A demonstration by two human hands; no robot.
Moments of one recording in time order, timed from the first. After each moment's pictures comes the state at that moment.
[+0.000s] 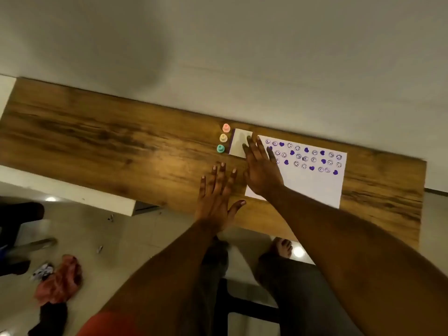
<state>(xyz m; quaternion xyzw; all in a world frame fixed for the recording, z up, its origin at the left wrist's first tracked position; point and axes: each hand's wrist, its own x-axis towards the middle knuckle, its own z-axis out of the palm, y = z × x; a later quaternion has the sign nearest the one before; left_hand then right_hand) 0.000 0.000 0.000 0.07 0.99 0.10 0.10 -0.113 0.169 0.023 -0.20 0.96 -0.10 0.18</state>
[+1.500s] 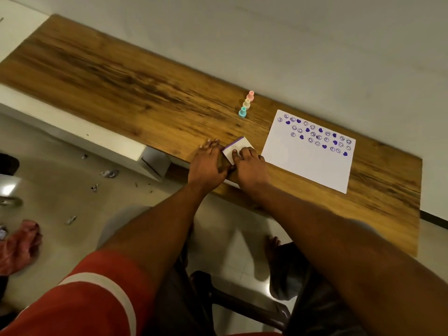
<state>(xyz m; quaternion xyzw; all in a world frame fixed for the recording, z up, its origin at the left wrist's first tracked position) 0.062 -0.056 -0.037 -0.05 0.97 0.23 0.03 0.028 0.100 -0.008 -0.24 0.96 0.01 0.17</state>
